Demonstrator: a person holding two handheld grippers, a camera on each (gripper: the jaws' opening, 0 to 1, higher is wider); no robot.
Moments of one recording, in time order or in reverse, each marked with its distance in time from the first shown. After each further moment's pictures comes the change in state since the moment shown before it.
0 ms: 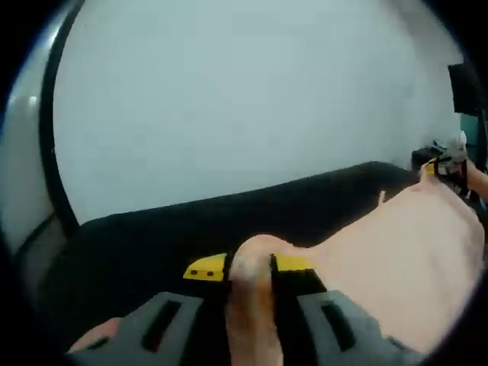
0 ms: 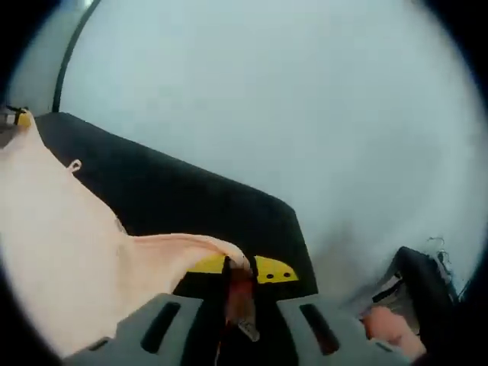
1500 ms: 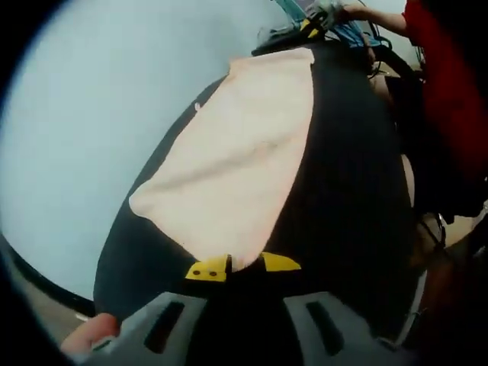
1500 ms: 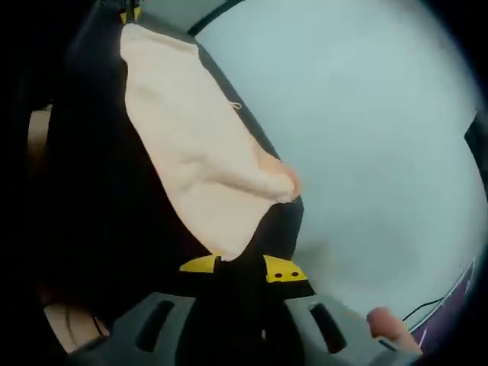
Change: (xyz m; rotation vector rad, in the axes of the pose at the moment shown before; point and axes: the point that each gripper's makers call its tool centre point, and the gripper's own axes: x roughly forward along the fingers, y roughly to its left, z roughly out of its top) left arm -0.215 -0.061 -0.157 0.795 0.258 -0.472; right arm -0.273 0.048 -0.109 -0.752 0.042 0.173
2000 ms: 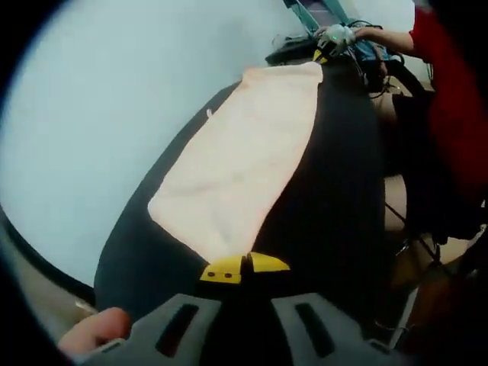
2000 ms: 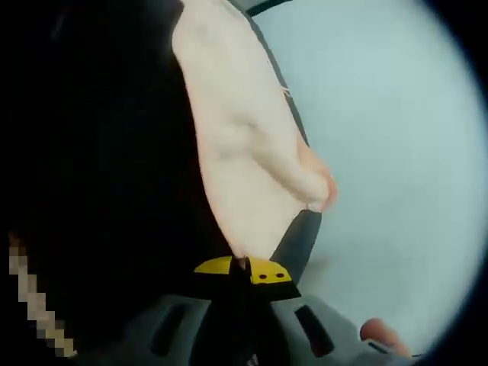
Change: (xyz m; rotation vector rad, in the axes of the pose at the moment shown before) left arm -0.044 0.008 0.002 -0.053 -0.023 0.062; right arm 0.051 0.025 -0.021 -0.288 0.079 0.057
